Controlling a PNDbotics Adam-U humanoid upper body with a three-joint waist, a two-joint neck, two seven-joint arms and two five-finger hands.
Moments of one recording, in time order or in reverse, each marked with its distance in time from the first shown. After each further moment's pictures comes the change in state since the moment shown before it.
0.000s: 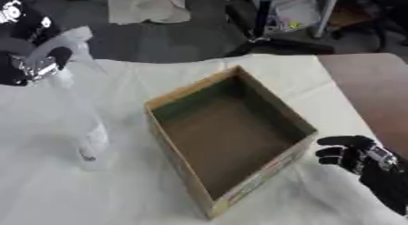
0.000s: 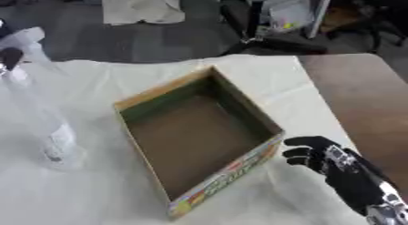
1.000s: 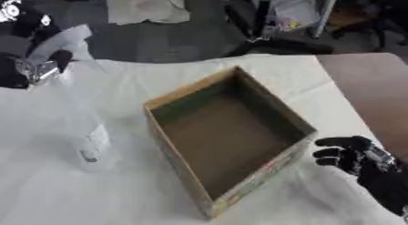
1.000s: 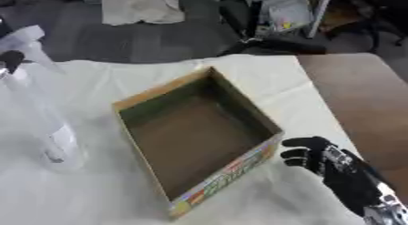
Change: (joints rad) left arm -0.002 -0.008 0.000 0.000 -0.011 -0.012 0.035; right arm 0.001 0.008 0.000 0.000 0.001 0.009 0.008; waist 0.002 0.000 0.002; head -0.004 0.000
